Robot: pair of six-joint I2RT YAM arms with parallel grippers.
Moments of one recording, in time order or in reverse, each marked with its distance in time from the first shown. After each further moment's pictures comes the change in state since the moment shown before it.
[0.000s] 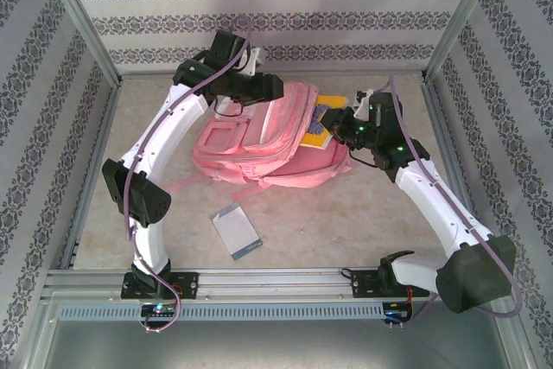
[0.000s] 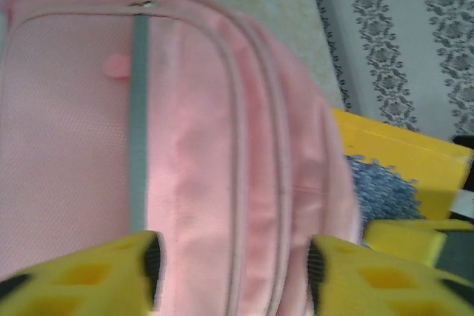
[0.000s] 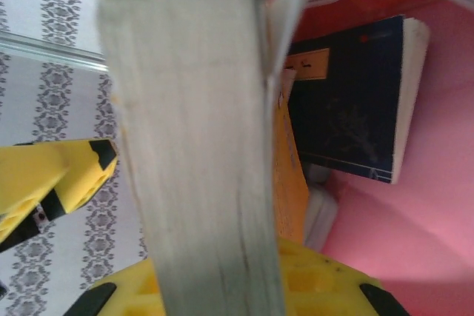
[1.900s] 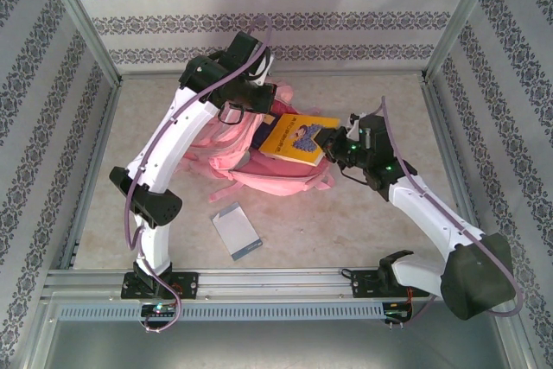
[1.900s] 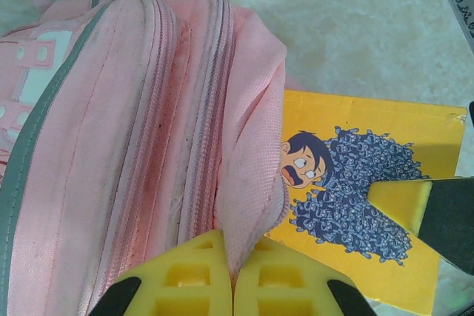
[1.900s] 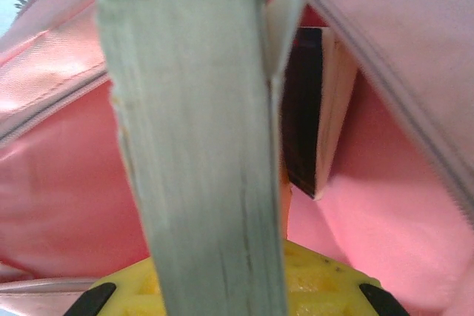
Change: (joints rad) left arm -0.137 0.049 0.274 -0.370 -0.394 0.187; right arm 0.066 -0.040 -0.230 0.202 0.032 0.199
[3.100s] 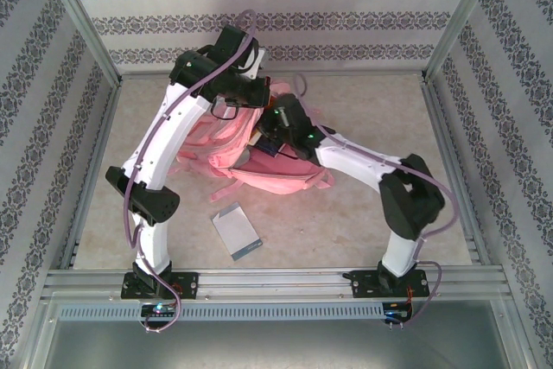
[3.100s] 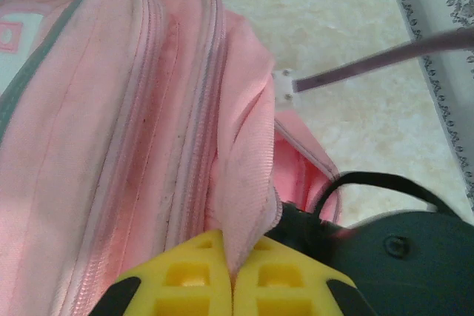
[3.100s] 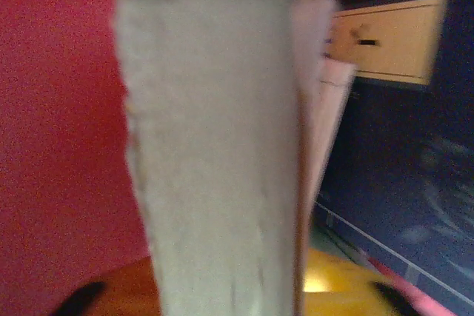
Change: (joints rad) left arm 0.068 0.003 0.029 0.001 0.103 -0.055; right arm 0.337 0.685 0.583 0.041 0.377 0.103
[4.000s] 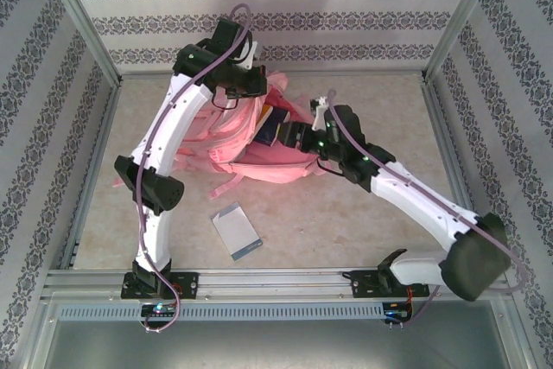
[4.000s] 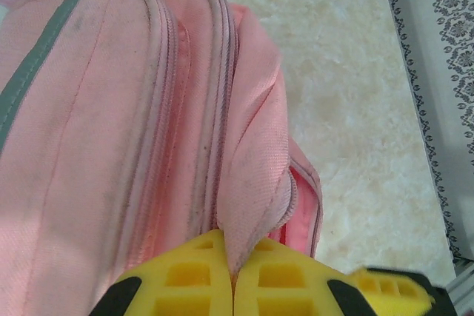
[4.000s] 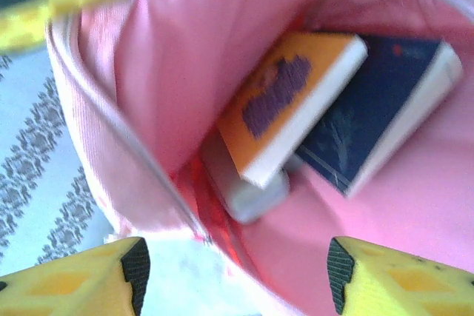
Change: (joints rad) left arm 0.085 0.112 0.030 0.084 0.108 -0.055; right arm -0.092 -0.600 -0.394 -0.158 -0.163 -0.616
